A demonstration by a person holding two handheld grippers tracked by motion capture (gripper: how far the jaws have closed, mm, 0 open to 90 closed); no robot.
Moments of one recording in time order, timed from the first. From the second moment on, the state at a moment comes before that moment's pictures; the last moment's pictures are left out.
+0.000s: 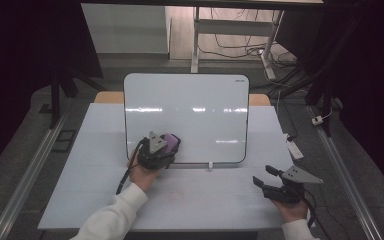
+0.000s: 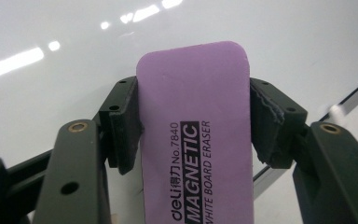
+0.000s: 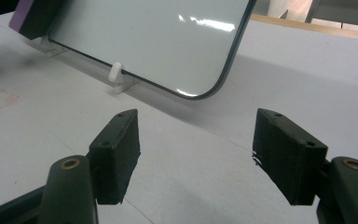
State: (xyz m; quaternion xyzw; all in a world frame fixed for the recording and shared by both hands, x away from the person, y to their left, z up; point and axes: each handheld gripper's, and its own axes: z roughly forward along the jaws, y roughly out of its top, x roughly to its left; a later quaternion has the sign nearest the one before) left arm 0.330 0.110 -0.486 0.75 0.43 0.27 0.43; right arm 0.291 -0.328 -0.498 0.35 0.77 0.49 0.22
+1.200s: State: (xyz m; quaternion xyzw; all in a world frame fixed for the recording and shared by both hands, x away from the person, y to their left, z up) left arm 0.325 0.112 -0.493 0.78 0.44 0.18 0.41; right arm 0.292 -0.326 -0.497 0.35 0.77 0.49 0.22
